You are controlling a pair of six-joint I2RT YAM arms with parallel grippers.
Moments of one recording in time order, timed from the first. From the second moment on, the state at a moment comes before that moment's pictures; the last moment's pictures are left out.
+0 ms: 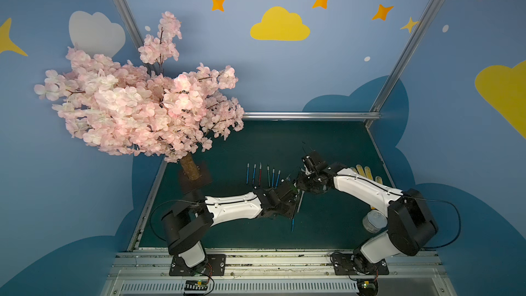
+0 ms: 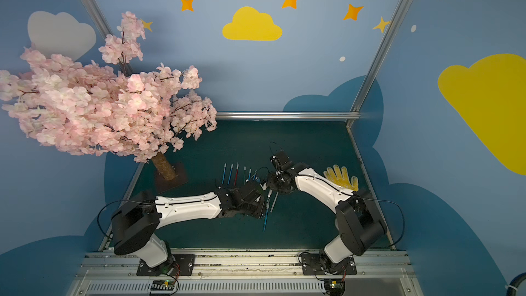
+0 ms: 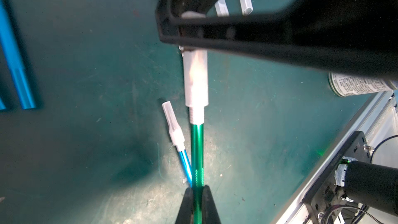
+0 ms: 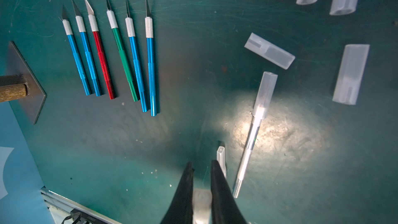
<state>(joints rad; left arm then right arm) -1.05 1.66 0.97 -0.25 0.04 -0.64 0.64 1.54 1.02 -0.61 -0.13 0.83</state>
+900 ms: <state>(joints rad) -1.07 1.66 0.97 -0.18 -0.02 -0.66 0.56 1.57 1.08 -0.68 -0.16 0.83</state>
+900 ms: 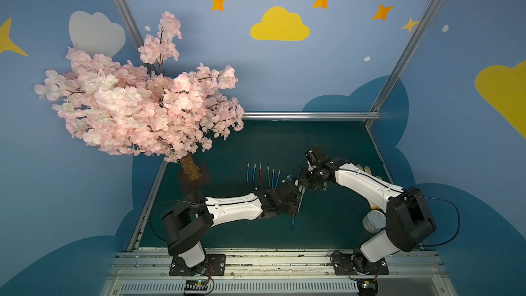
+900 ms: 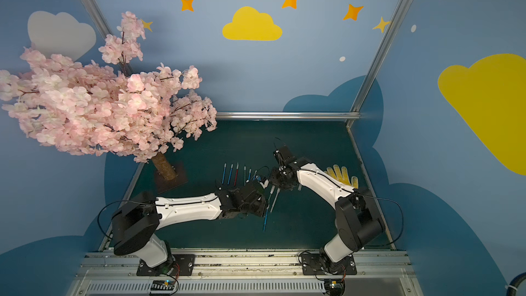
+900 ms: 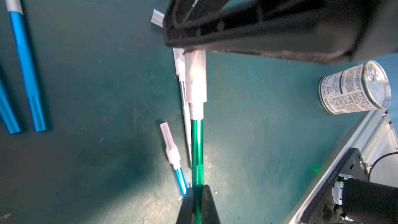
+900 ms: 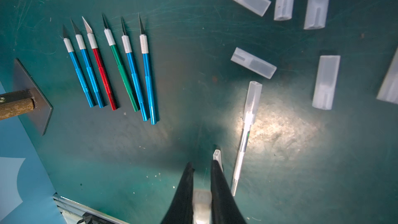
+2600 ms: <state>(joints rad) -1.10 1.65 0.90 -0.21 0.01 -0.69 0.37 1.59 1.18 -0.65 -0.13 0.77</state>
